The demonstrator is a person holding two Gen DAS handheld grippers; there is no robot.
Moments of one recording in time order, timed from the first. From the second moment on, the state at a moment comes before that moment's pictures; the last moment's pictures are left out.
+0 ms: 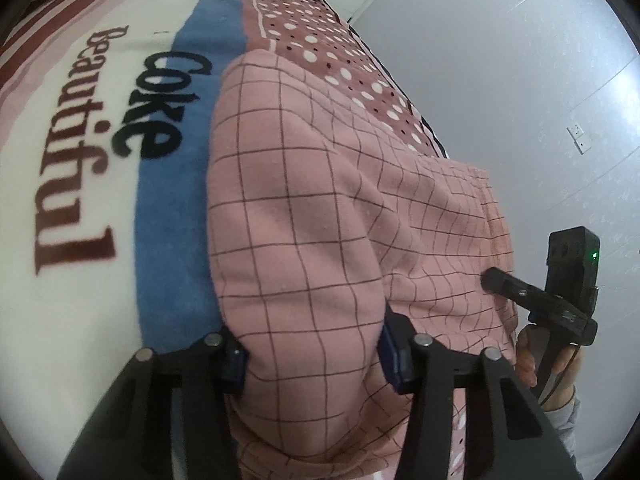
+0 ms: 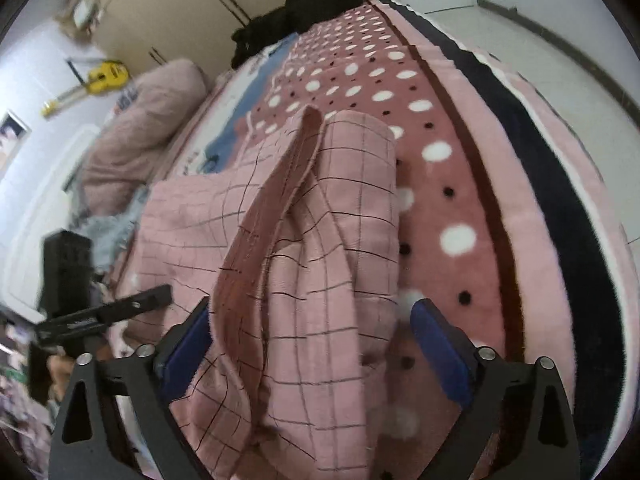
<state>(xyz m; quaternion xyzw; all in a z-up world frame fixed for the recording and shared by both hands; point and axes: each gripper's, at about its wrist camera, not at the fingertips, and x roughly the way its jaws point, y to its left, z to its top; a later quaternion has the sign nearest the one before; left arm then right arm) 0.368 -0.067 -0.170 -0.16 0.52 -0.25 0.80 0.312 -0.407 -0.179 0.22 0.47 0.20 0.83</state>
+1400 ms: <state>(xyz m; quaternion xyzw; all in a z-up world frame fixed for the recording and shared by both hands) 0.204 0.378 0.022 -0.11 0.40 0.05 0.91 0.222 0.120 0.010 0.06 0.36 0.49 0.79</state>
